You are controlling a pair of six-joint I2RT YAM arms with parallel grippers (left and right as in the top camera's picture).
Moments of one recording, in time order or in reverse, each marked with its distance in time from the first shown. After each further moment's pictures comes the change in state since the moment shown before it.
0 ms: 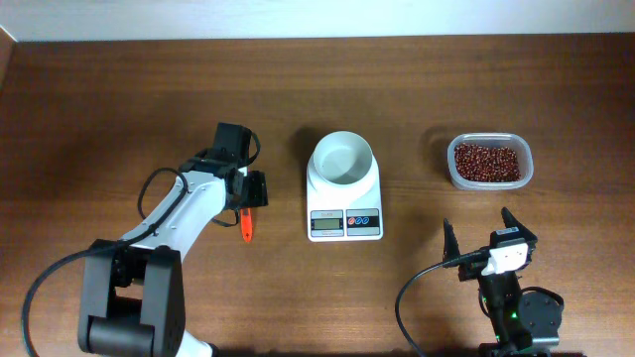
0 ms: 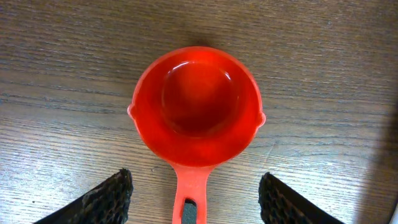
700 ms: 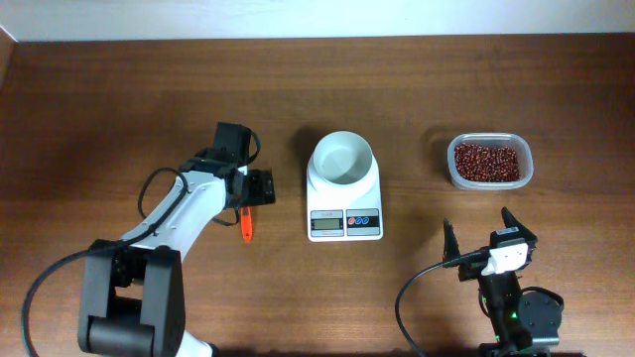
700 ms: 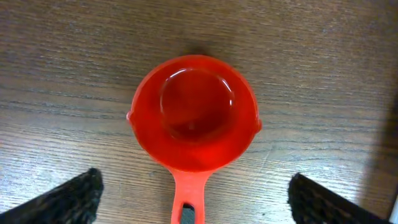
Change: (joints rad) left arm 0.000 0.000 0.000 0.014 0.000 0.000; right arm 0.000 0.000 0.000 0.000 0.000 0.000
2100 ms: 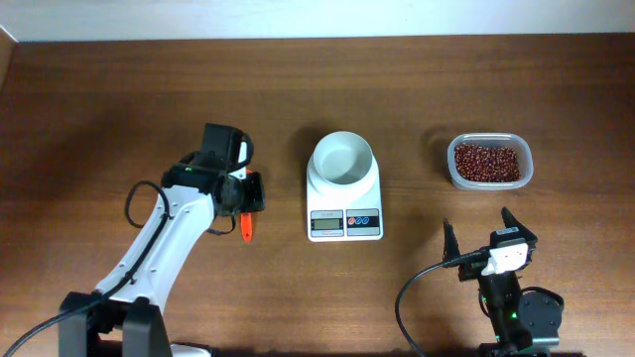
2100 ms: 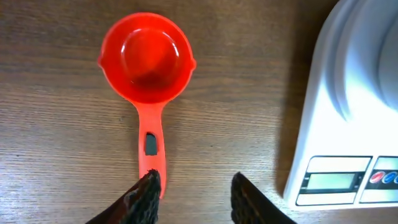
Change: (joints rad) left arm 0.000 -0.179 -0.002 -0.140 0.150 -0.001; right arm 0.000 0.000 0.000 0.000 0.000 0.000
